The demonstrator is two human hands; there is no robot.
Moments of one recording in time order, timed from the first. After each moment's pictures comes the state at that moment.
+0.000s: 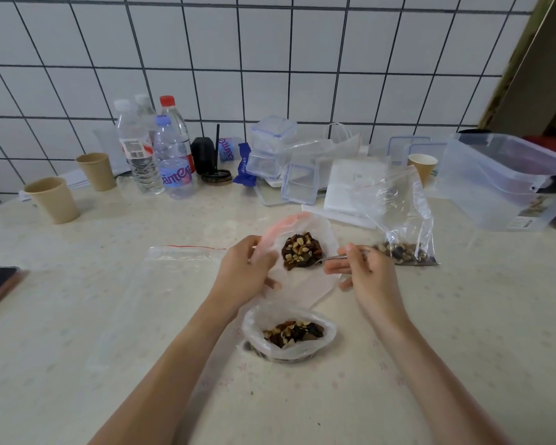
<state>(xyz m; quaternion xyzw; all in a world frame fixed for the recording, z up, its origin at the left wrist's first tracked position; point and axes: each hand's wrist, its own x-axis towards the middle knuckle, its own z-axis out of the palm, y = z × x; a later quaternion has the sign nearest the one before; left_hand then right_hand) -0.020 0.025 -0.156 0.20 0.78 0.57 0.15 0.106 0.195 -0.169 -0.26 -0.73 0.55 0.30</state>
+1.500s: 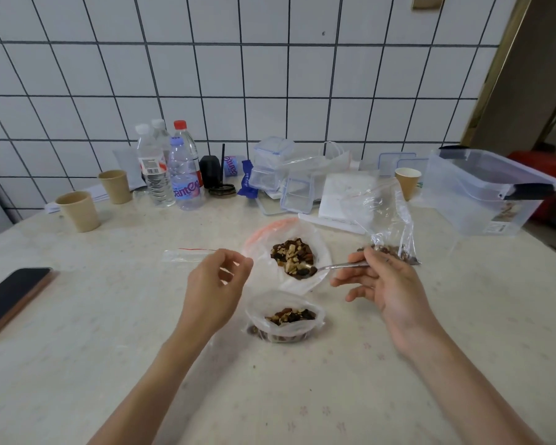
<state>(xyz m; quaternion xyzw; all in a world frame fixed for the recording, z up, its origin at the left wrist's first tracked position) 0.024 -0.044 -0.144 0.23 0.83 0.51 -0.07 0.182 0.171 -0.123 -0.17 -0.59 0.74 0.28</state>
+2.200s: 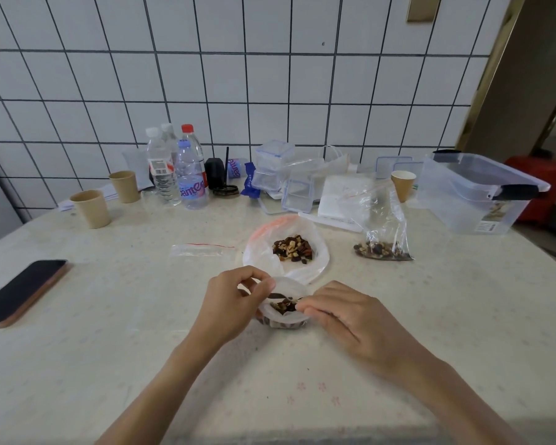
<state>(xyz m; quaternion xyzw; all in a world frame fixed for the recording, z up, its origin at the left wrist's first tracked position) 0.065 -0.052 -0.145 0.30 0.80 0.52 0.04 0.220 0.132 -0.137 0.10 -0.93 0.26 0.24</state>
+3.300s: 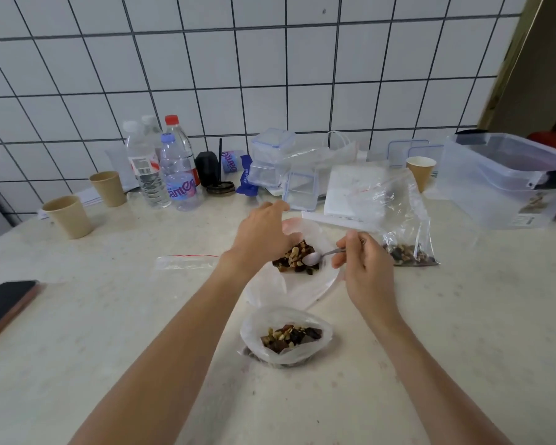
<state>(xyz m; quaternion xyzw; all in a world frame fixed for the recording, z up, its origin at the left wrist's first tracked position) -0.057 0.078 -0.111 0.37 0.90 0.23 -0.05 0.100 0.191 -0.161 -0.22 -0.75 0.46 0.42</state>
